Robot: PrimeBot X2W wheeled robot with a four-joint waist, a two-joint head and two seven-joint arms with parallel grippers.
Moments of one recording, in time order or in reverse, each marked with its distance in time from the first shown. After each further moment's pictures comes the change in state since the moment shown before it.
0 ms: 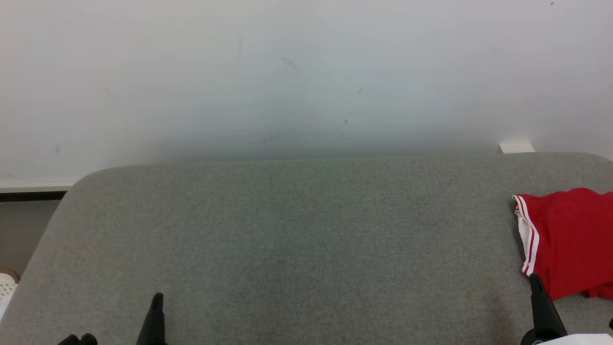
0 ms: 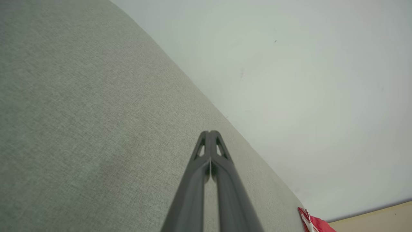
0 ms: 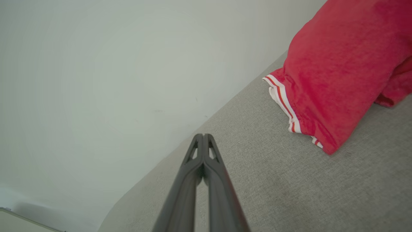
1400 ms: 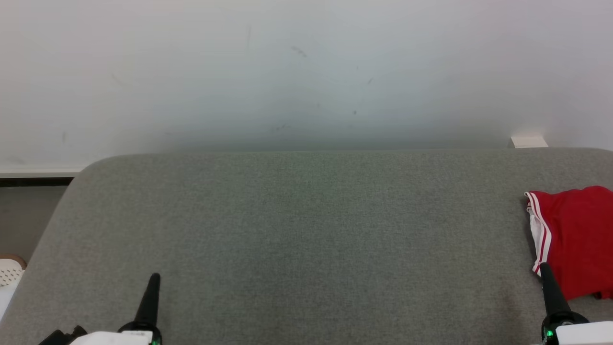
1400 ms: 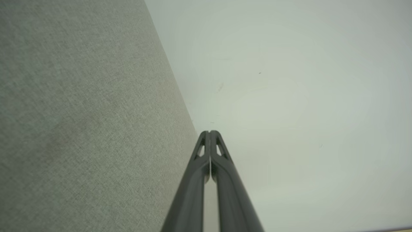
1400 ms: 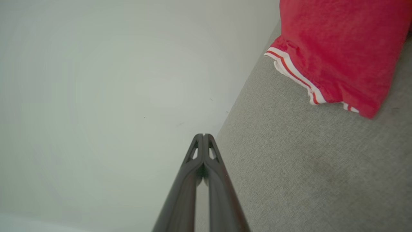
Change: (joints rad) left arm -0.058 0.002 0.034 -0.008 -0.438 -0.013 0.118; right arm -0.039 0.028 -0.079 -0.009 0.365 0.000 0.114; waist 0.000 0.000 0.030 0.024
